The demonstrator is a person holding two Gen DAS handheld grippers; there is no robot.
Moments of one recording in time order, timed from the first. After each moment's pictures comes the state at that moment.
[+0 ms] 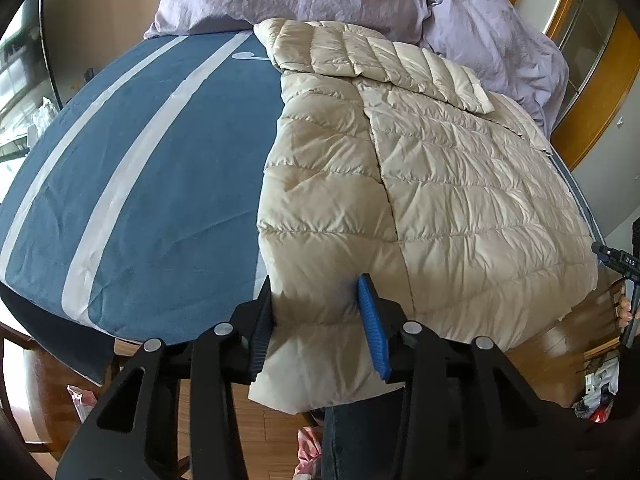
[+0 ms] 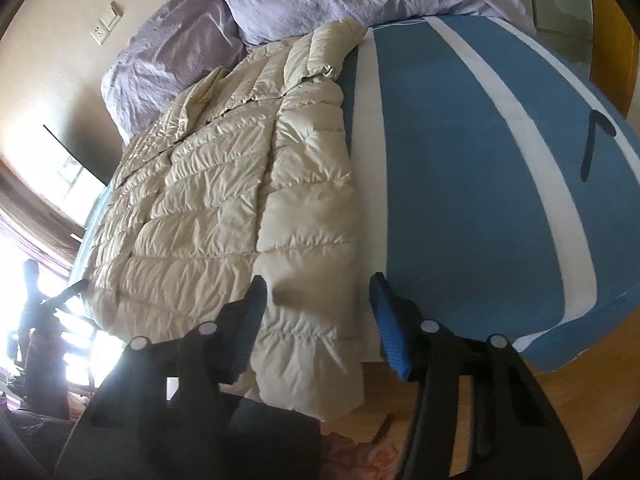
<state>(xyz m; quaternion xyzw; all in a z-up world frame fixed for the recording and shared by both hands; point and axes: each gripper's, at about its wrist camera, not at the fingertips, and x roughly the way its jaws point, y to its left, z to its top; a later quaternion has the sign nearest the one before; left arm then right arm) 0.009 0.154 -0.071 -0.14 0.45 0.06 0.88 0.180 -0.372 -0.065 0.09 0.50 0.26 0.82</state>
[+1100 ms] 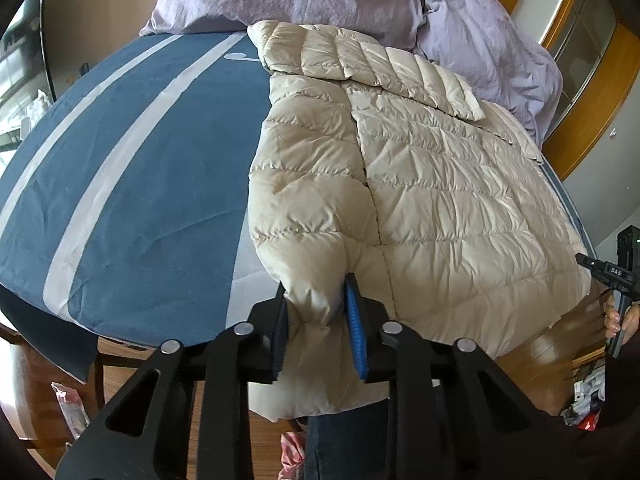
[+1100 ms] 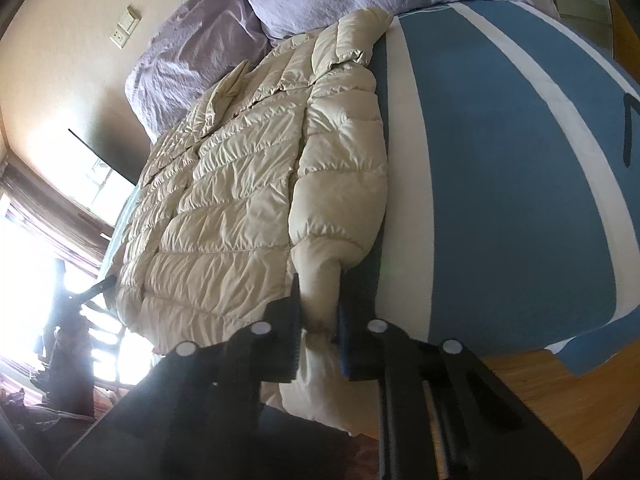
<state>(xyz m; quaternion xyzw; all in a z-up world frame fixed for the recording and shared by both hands) 0.009 0.149 -0.072 -0.16 0.44 0.05 0.88 0.180 -0.361 -0.077 0.13 0.50 0.31 0.80</state>
